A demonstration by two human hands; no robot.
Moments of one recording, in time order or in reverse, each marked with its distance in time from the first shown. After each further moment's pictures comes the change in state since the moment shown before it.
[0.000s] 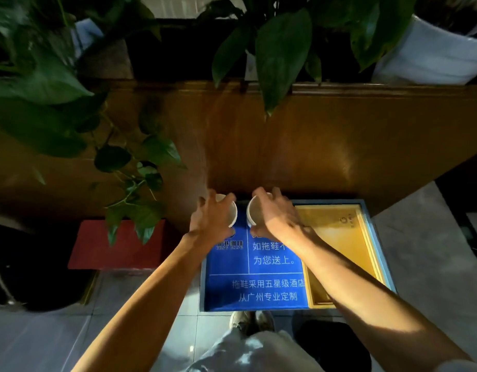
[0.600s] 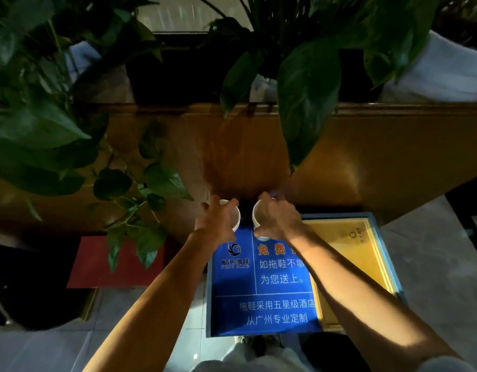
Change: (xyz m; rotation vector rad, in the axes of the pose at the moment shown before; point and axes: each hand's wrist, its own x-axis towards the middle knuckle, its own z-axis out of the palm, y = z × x) left_hand 0.051 -0.011 -0.015 -0.031 -0.107 -0.009; right_hand 0.057 -0.006 -0.007 -0.104 -0.066 0.066
